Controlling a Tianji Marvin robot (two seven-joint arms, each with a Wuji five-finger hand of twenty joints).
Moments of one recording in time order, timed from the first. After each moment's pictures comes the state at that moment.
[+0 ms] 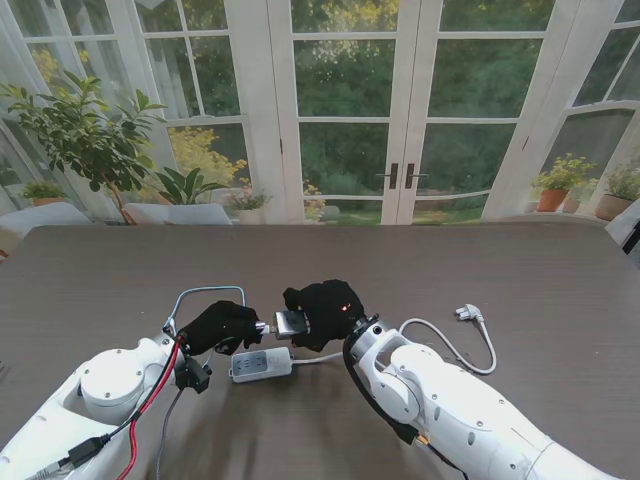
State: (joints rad) left arm 1.51 -1.10 -1.29 -1.46 -0.17 -0.06 -0.39; right arm -1.10 -1.18 0.58 -1.22 -0.93 -0.11 -0.52; left_hand 0.75 -0.47 0.82 -0.27 1.01 0.18 0.86 0.69 1.22 0.18 0.74 1.15 1.26 0.13 1.66 0.75 1.06 0.21 1.81 1.03; right_hand 0.24 -0.97 1.28 -0.49 0.66 -0.07 1.13 0.21 1.10 -0.06 0.98 0.87 1.26 0.01 1.12 0.69 0.88 0.17 1.48 0.69
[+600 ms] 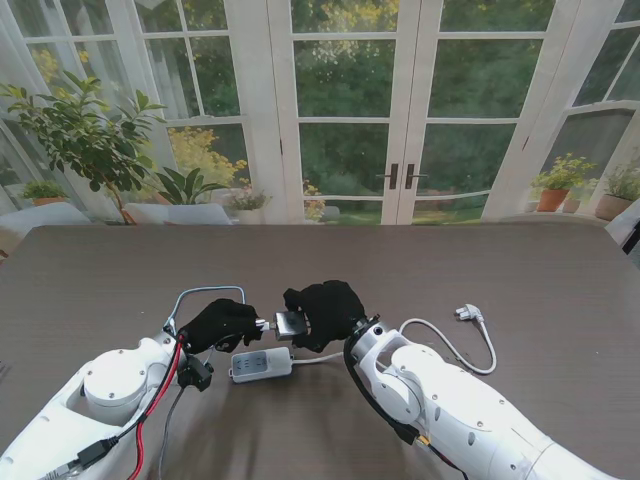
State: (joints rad) left arm 1.51 -1.11 -1.29 -1.46 -0.16 -0.06 -0.35; right arm -1.10 -1.18 0.58 -1.21 -0.93 -0.12 -0.52; left_hand 0.75 -0.47 0.82 -0.27 1.01 0.18 0.86 0.69 1.22 0.18 0.74 1.15 1.26 0.13 1.66 0.75 1.06 0.21 1.81 1.03; right_hand 0.24 -0.97 1.28 -0.49 0.66 -0.07 1.13 0.21 1.10 -0.05 0.98 0.88 1.26 0.01 1.12 0.69 0.88 0.17 1.48 0.69
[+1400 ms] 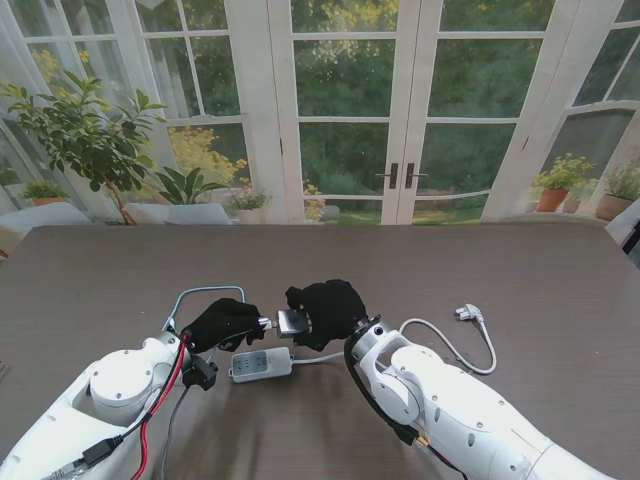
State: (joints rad) left arm 1.51 -1.11 -1.27 -1.45 -0.15 -0.05 -0.31; right arm -1.10 -1.18 0.58 -1.21 -0.93 -0.09 -0.53; left_hand 0.75 -0.47 0.82 -0.27 1.02 0.18 0.86 0.69 1.23 0.18 0.73 1.15 1.26 0.13 1.66 0.75 1.06 0.21 1.81 1.03; right_hand 0.24 -0.97 1.28 -0.49 0.66 -0.07 1.13 0.21 1.10 -0.05 0.98 0.88 1.26 0.01 1.12 0.70 0.88 0.17 1.48 0.69
